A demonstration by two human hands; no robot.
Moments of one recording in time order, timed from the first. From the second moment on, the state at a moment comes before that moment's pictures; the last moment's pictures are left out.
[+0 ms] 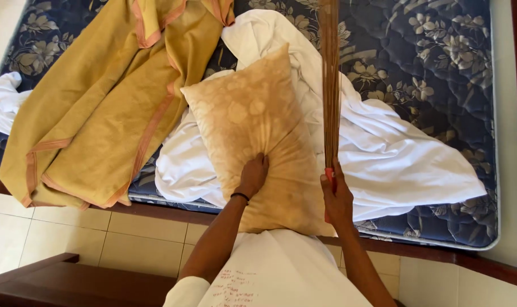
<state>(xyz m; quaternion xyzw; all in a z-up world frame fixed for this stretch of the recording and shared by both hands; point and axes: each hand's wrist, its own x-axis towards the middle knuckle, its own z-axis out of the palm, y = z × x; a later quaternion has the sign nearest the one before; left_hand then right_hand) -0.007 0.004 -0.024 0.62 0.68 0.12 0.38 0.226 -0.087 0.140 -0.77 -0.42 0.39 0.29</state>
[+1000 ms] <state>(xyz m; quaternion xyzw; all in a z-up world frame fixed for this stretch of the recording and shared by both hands) -0.008 0.005 -0.033 0.62 0.67 0.13 0.38 0.195 -0.080 0.128 -0.73 -0.51 0.31 0.33</state>
